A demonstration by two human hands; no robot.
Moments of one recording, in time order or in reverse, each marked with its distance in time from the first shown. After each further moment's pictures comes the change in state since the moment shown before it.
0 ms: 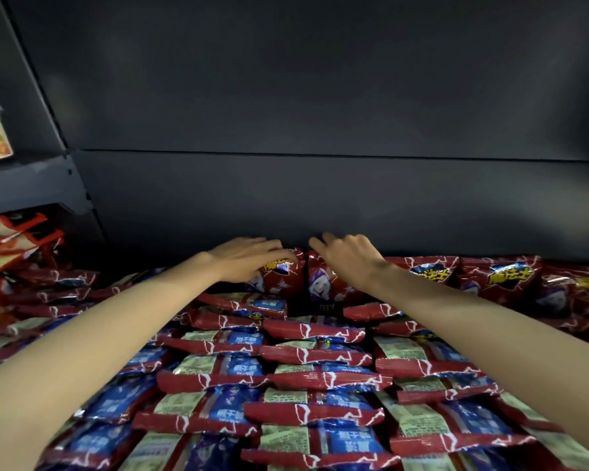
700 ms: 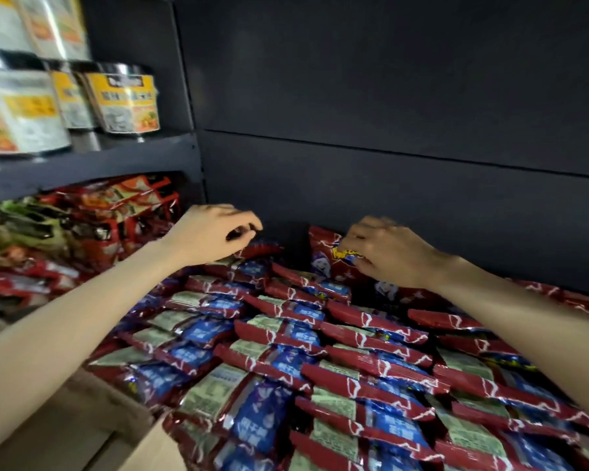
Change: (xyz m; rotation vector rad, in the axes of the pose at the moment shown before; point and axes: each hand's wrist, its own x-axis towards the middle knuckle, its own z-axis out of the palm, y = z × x) left_hand -0.169 -0.008 -0.036 -0.005 0.487 -0.399; right_hand 0.005 -0.016 -0.050 0.317 0.191 -0.406
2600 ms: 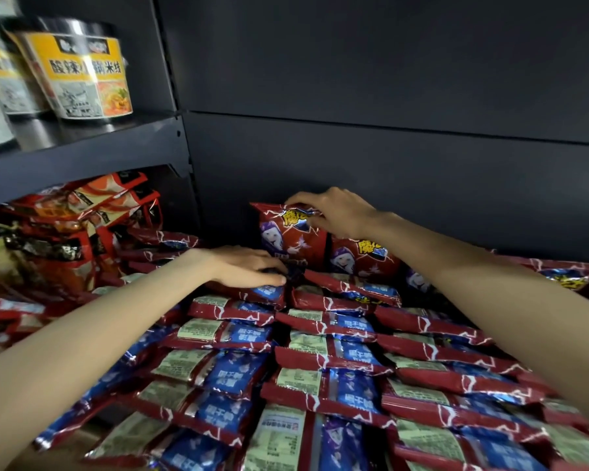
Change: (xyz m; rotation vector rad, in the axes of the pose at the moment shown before) left_hand 0.008 -0.030 0.043 -0.267 -0.756 -0.044; right_hand 0.143 -0.018 0.036 0.321 -0.044 0.224
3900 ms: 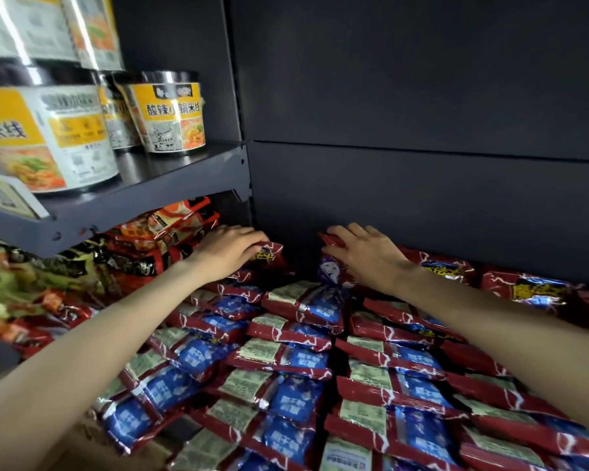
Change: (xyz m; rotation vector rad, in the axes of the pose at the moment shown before) left_hand -0.024 -0.116 0.007 0.152 0.543 -0.106; right_hand 0.008 -0.036 0.046 -0.545 0.022 -0.121
